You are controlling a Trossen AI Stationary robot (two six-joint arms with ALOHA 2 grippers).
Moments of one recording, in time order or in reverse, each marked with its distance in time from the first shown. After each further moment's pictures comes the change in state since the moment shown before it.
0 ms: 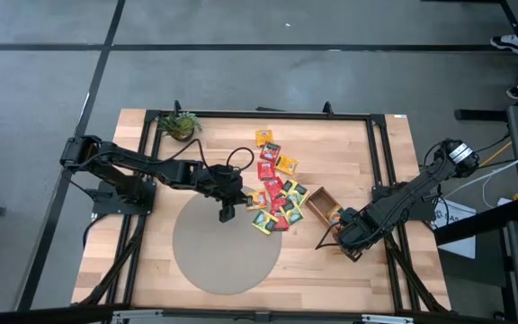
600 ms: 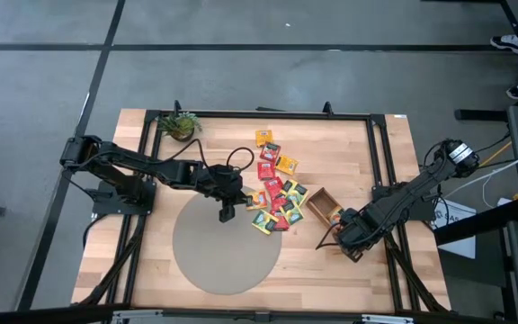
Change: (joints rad) left arm 0.000 0.000 0.000 0.000 -0.002 0.000; right arm -0.005 0.000 0.000 -0.002 -0.028 -0.005
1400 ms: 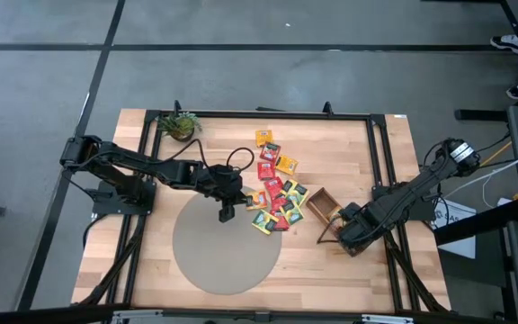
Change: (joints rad) left arm 0.000 0.000 0.000 -0.006 0.003 0.000; right arm -0.017 -0.021 0.024 -0.053 0.093 0.108
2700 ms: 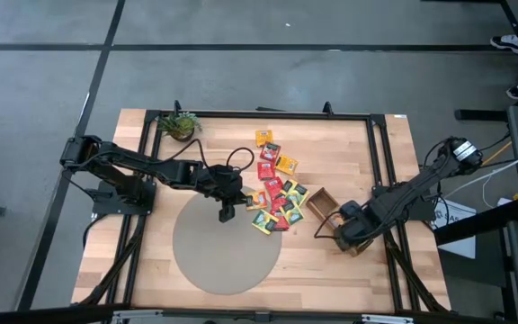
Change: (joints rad) left arm 0.000 0.000 0.000 0.000 0.002 -0.007; right arm -0.017 -0.038 -0.072 0.161 0.060 0.137
